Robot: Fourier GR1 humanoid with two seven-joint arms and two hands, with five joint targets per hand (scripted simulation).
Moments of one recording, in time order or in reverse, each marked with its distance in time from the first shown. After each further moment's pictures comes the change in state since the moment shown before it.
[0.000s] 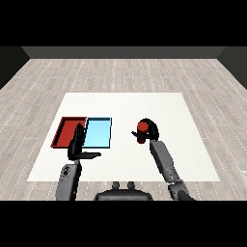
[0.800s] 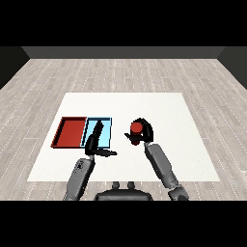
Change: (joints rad) left arm -0.121 -0.030 -0.224 0.066 0.015 0.107 0.111; right arm 0.084 0.011 0.224 -0.282 -0.075 -0.175 0.103
